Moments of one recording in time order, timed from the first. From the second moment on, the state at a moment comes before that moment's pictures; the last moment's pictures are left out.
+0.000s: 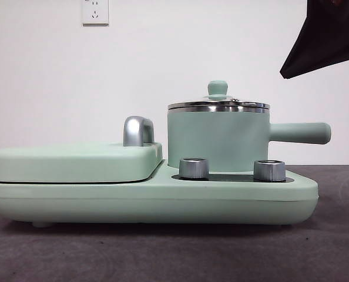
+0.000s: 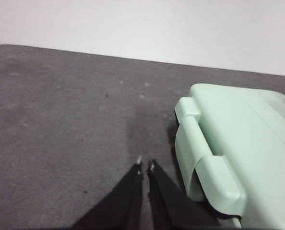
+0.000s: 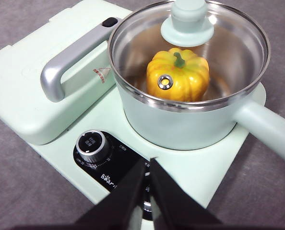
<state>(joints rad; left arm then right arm) -0.04 0.01 0.03 -0.14 0.05 -0.12 0.55 0.84 0.65 -0.34 -0.13 0.06</state>
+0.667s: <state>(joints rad) -0.04 0.01 0.03 -0.14 0.05 -0.15 0.55 0.83 0.65 -0.28 -0.12 0.03</state>
